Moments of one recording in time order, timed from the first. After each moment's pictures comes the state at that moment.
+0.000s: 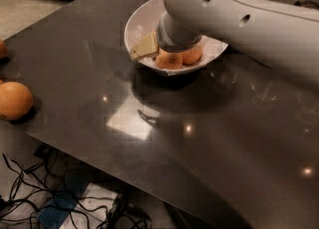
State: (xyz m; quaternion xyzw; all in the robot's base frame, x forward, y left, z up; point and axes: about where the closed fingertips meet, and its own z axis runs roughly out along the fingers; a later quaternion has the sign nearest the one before) arm 0.634 -0.031 0.901 -0.14 0.93 0.06 0.34
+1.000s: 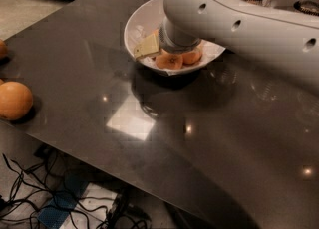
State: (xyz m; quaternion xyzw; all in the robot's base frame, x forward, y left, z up) arm 0.654 -0.043 0.884 -0.10 0.94 0.05 0.34
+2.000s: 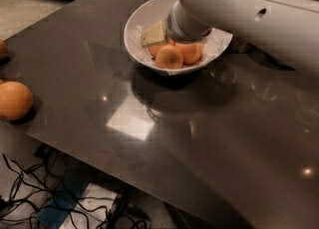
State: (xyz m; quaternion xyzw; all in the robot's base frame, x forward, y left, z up) arm 0.649 -0.054 0.922 -0.09 0.92 0.08 0.37
